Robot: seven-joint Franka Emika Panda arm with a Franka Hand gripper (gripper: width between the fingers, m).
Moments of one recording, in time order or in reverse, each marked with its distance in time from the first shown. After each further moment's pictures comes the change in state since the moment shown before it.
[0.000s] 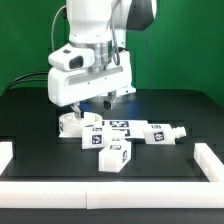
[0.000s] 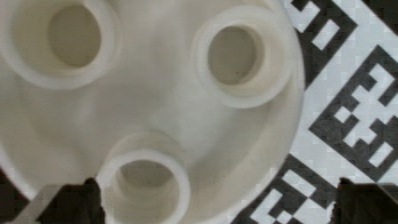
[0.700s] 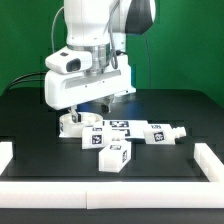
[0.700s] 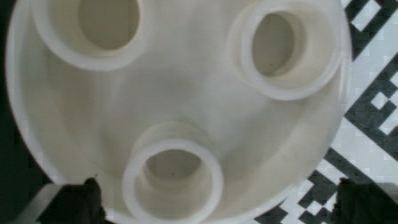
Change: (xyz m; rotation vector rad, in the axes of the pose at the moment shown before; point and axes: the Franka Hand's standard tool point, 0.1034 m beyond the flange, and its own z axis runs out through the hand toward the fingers) arm 0.006 0.010 -0.002 -0.009 0.010 0.019
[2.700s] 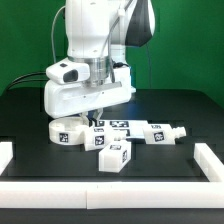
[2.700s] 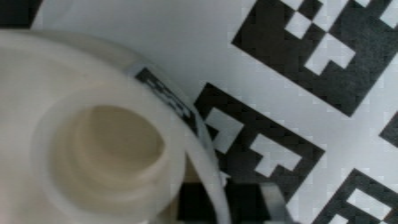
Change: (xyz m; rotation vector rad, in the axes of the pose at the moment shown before) arm 0.000 0.001 0.022 -0.023 0.016 0.088
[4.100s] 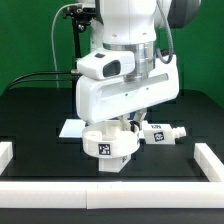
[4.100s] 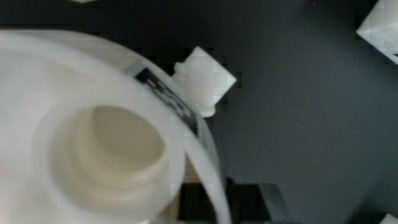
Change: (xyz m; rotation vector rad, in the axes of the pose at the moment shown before) arm 0.161 0.005 -0.048 0.045 0.030 -0.027
